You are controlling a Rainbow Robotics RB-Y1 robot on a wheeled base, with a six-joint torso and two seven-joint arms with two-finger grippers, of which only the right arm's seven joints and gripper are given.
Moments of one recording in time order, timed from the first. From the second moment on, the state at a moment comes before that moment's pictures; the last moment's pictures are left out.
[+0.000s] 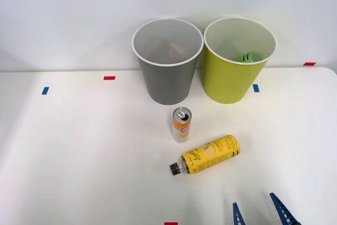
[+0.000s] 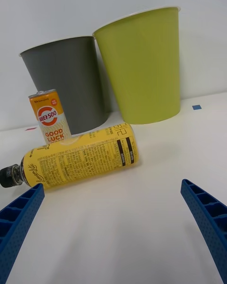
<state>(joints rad) 0.67 -0.19 0.21 -1.40 0.17 -1.07 1.19</state>
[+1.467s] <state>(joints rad) 0.67 -0.19 0.21 -1.40 0.17 -1.07 1.19</state>
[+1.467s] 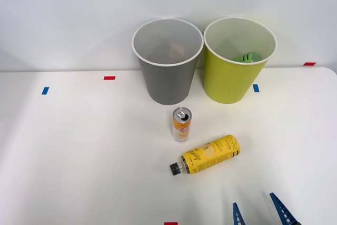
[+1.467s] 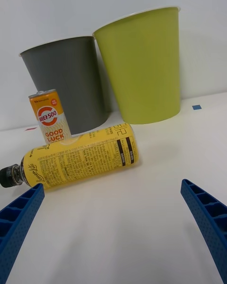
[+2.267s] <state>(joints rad) 0.67 -0.19 0.21 -1.40 0.17 -1.07 1.19</state>
